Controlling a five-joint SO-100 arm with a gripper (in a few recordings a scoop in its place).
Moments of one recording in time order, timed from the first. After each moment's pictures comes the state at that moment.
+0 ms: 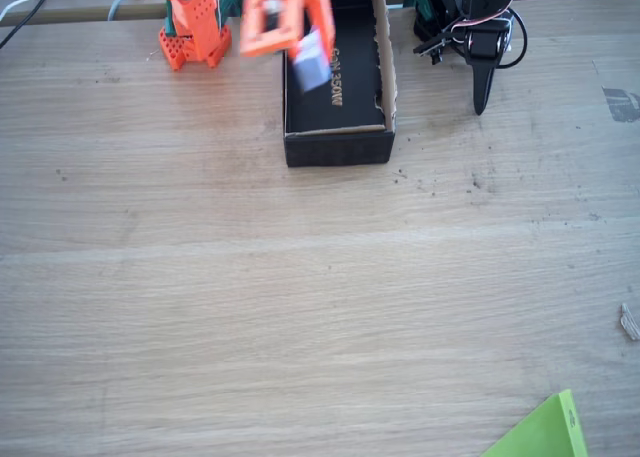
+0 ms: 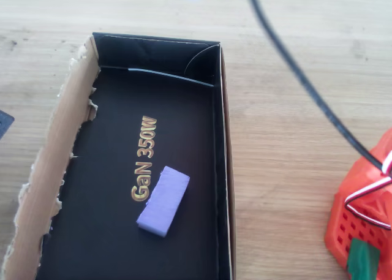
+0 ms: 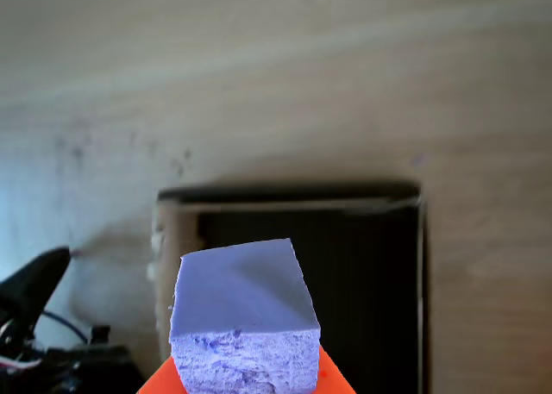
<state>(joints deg) 32.4 85.3 58.1 97.7 29.4</state>
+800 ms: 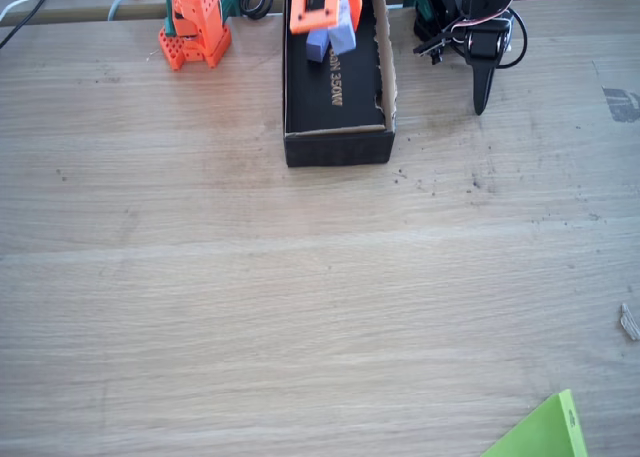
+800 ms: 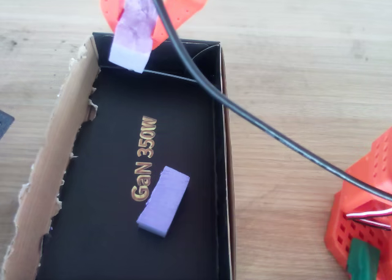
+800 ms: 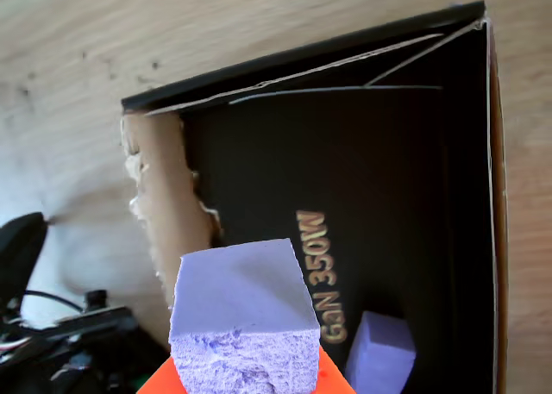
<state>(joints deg) 20.5 80.4 57.5 98.9 10.2</state>
